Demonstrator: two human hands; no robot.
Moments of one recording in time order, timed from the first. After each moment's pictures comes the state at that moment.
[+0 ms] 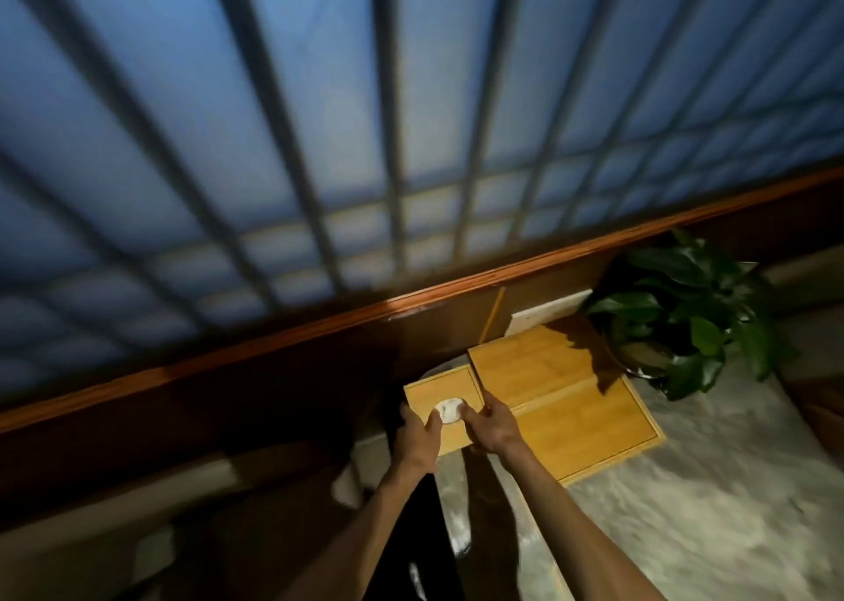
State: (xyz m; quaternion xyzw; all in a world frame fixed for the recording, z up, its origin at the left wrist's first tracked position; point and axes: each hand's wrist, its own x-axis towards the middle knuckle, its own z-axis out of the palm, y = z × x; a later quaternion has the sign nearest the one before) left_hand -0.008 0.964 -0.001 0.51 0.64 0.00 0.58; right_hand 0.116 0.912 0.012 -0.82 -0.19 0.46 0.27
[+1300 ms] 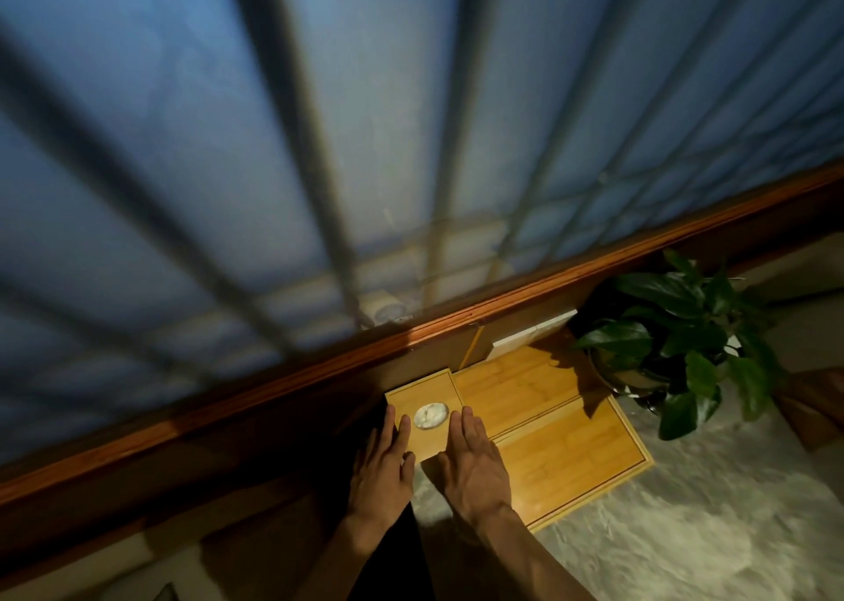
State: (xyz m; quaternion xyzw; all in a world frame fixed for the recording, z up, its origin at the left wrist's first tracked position) left_hand -0.017 0.994 -0.021 0.82 0.46 -0.13 0.32; right_hand 0.115 0.913 0.002 -0.84 -0.45 0.30 -0.04
